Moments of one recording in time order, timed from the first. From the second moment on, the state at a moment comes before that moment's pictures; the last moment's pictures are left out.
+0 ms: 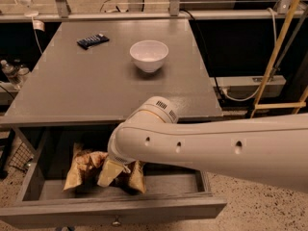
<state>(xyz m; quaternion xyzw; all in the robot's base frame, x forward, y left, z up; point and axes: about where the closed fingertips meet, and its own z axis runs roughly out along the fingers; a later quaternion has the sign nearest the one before) 0.480 0.120 0.707 -0.60 0.74 0.06 0.29</state>
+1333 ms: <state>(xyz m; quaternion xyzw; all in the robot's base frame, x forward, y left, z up) 0.462 -0.002 0.706 -0.48 0.83 0.05 0.28</state>
